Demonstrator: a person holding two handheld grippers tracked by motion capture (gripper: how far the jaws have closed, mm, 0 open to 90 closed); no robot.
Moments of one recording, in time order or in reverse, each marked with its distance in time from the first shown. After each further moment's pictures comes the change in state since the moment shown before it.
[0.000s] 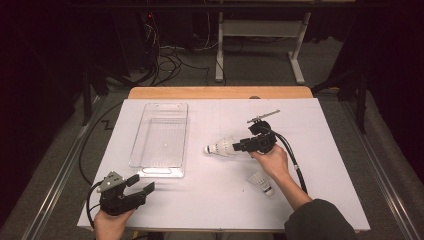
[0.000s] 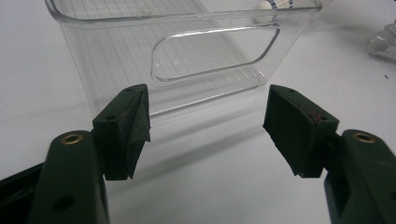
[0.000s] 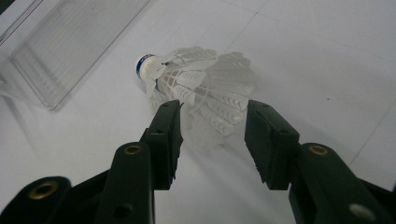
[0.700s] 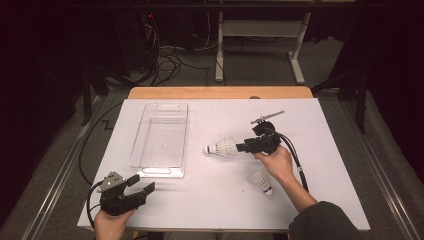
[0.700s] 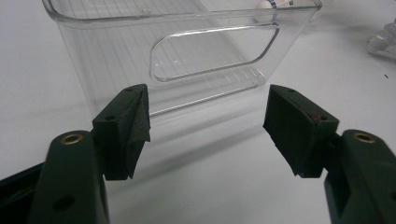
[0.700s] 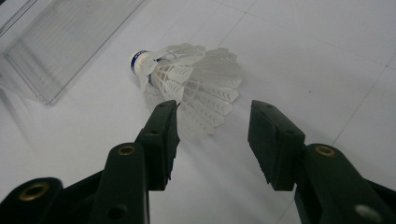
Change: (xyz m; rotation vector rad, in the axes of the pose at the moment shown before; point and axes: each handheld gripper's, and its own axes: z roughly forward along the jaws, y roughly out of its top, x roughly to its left) left arm 0.000 0.000 0.000 0.002 -0.001 0.003; right arm 0.000 -0.005 -0.010 -0.014 -0.026 -0.017
